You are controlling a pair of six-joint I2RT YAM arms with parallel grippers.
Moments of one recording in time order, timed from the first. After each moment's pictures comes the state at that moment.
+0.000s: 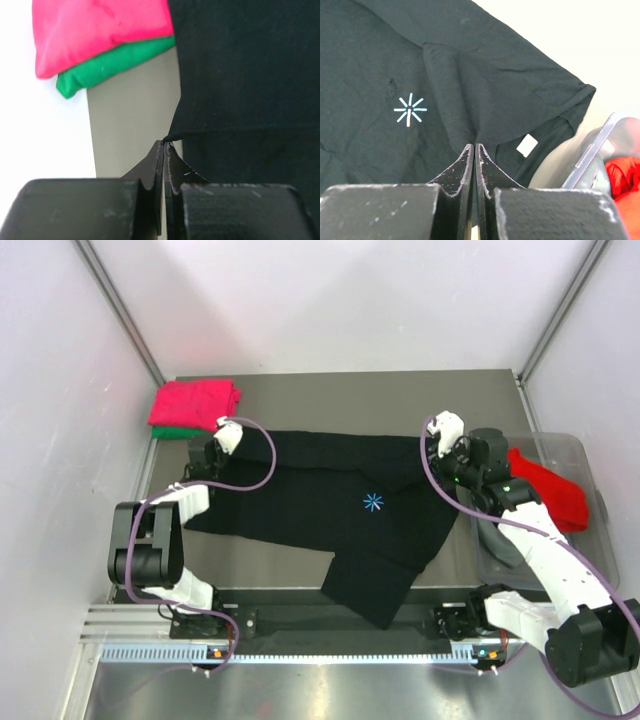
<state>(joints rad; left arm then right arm) 0.00 1.55 0.71 0.35 -0.19 0.58 0.25 1.03 0.84 -0.38 -0.24 -0.26</state>
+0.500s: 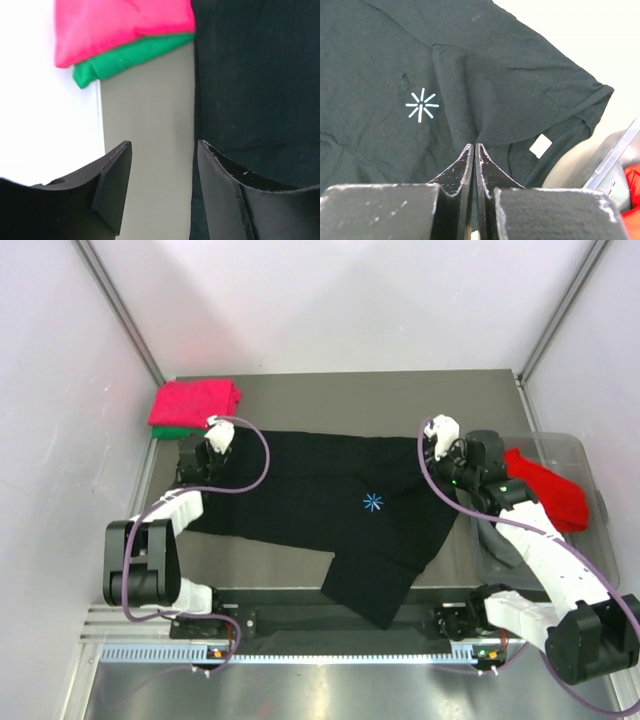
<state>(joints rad) 0.04 1.46 0.67 0.32 -0.16 0.57 0.26 1.04 0.82 -0.37 -0.28 -0.25</state>
